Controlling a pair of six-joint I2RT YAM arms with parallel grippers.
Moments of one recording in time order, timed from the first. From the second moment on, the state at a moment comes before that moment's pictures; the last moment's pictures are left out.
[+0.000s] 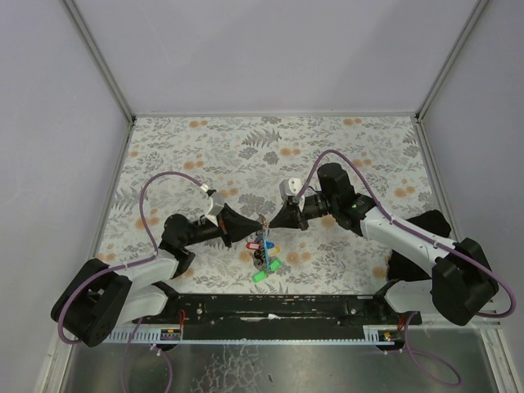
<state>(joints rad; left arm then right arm) -0.51 1.16 0.20 1.20 0.80 -0.43 0.64 1.31 0.83 0.00 -1.01 -0.44</state>
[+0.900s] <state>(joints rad) -0.51 1.16 0.20 1.20 0.80 -0.43 0.64 1.33 0.83 -0.01 -1.00 -0.44</state>
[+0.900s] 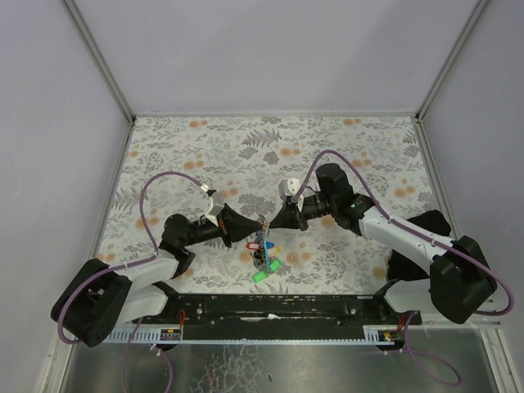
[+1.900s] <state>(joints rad) -0.51 1.16 0.20 1.20 0.80 -0.44 0.64 1.33 0.82 0.00 -1.01 -0.44</state>
